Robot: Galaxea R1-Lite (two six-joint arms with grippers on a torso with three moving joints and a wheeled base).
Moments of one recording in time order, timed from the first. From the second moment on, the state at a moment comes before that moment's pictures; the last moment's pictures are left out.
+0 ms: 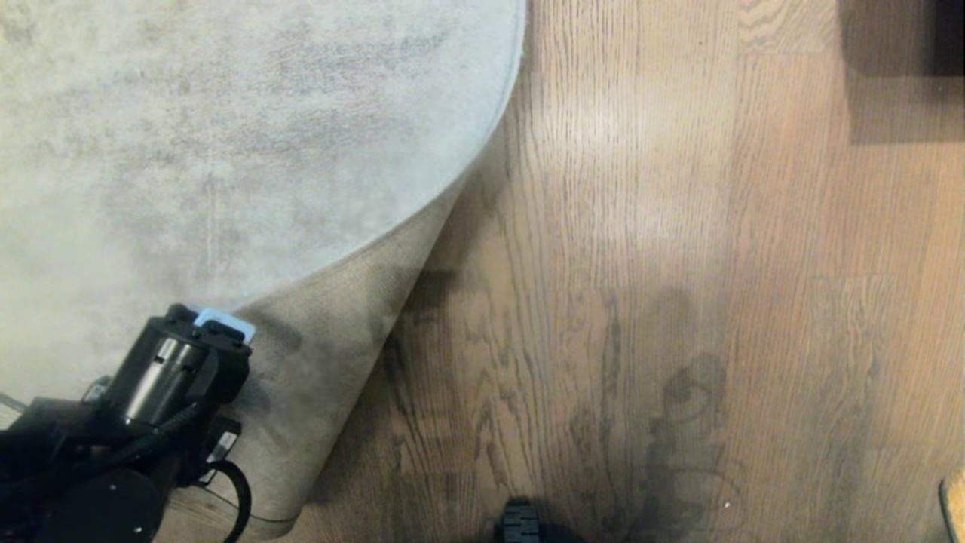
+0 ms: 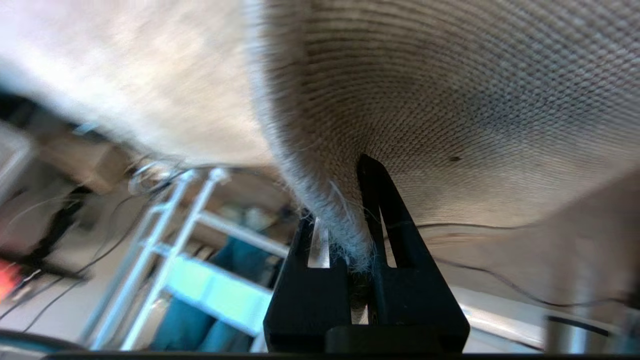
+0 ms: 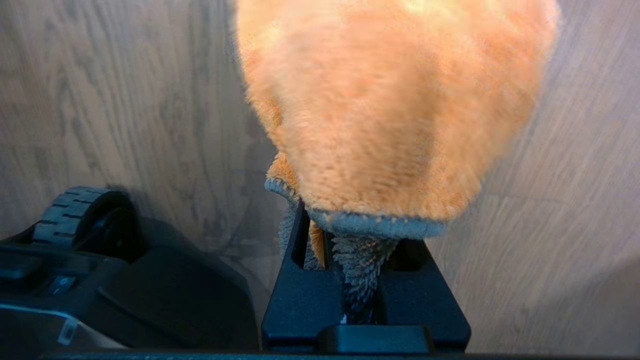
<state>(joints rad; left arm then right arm) -0.52 1.41 -0.61 0.09 0.93 0.06 0.01 0.00 -0.03 0.08 0.05 -0.14</state>
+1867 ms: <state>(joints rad) -0.57 1.57 -0.91 0.11 0.79 0.06 0.01 0.01 -0.08 0.09 0.11 -0.14</state>
